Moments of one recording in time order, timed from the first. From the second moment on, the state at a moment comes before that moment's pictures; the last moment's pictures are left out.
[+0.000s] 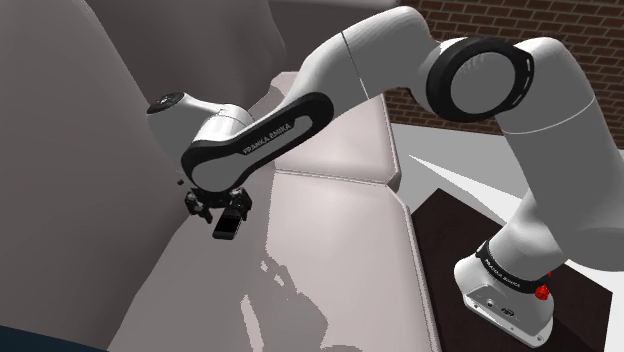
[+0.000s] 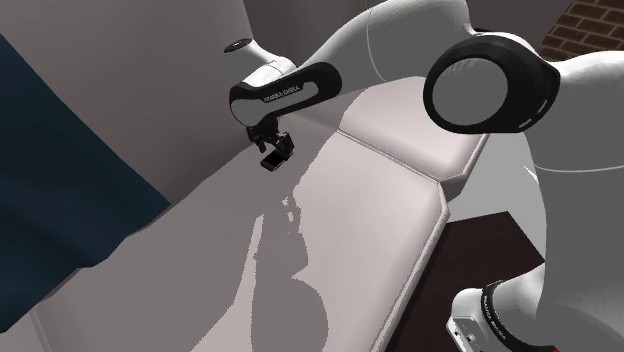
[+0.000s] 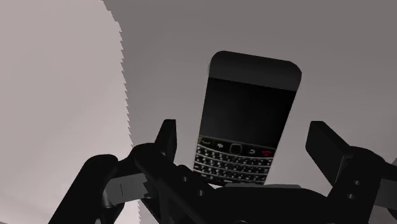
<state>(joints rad) 0.37 0.83 0.42 -1.36 -0.37 1.98 1.56</state>
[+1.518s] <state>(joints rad) 0.37 0.80 0.43 -1.36 -0.36 1.94 1.56</state>
